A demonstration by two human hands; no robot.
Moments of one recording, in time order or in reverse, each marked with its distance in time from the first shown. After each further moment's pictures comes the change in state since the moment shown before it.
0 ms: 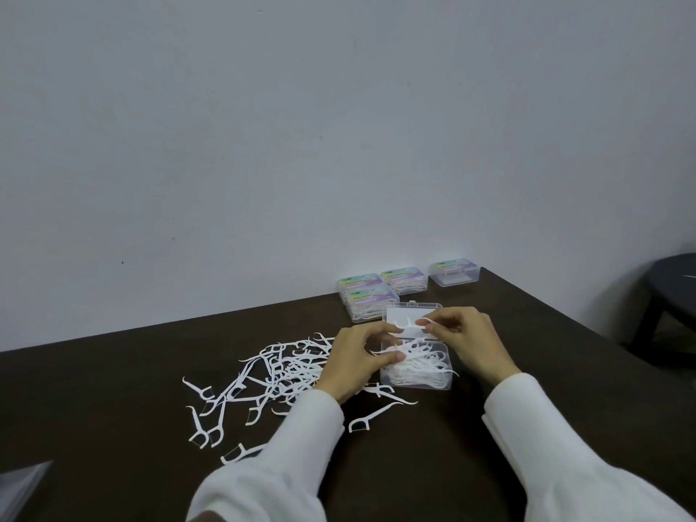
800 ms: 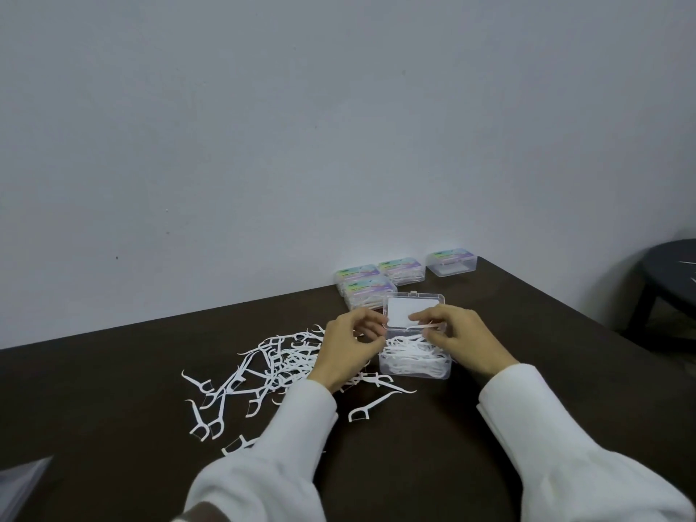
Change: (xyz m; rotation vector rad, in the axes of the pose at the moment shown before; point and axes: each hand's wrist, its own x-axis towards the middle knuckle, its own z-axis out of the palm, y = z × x) left_hand -0.006 0.006 -0.007 -0.144 0.060 -0.044; right_hand -0.004 0.009 0.001 -0.151 -0.141 -0.130
